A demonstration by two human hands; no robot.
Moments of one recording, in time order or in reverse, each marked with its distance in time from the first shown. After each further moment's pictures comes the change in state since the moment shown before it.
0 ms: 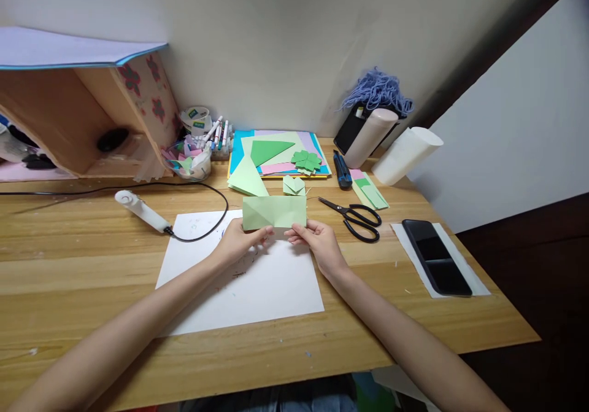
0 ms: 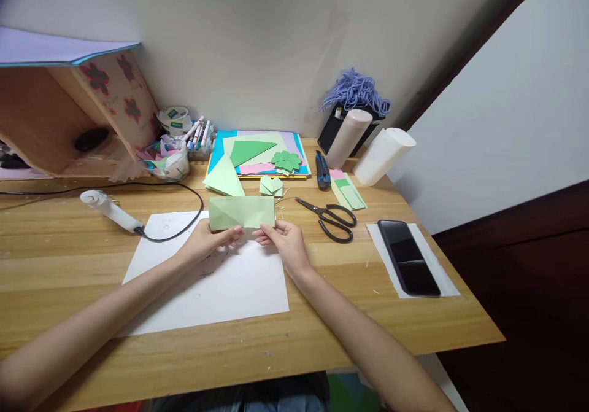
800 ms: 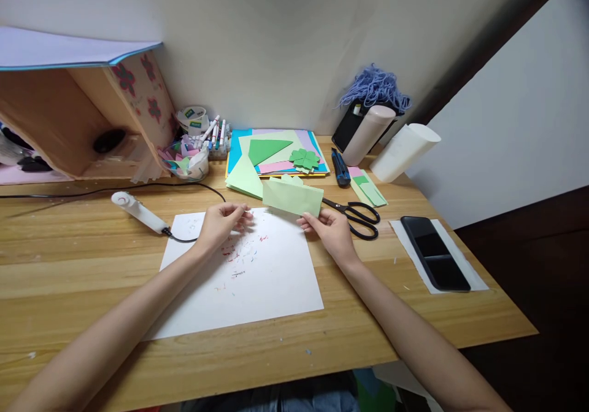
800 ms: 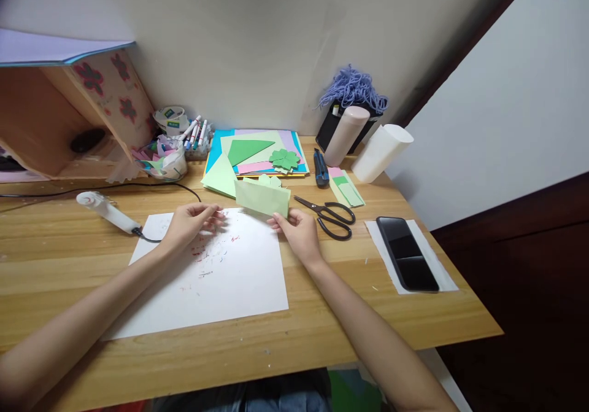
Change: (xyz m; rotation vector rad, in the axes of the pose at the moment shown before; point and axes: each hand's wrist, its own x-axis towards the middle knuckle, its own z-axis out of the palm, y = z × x) left_hand 0.020 -0.004 -0.030 -0.171 0.186 -0.059; right_hand 0.011 -0.009 -0.025 -0.263 0.099 -0.193
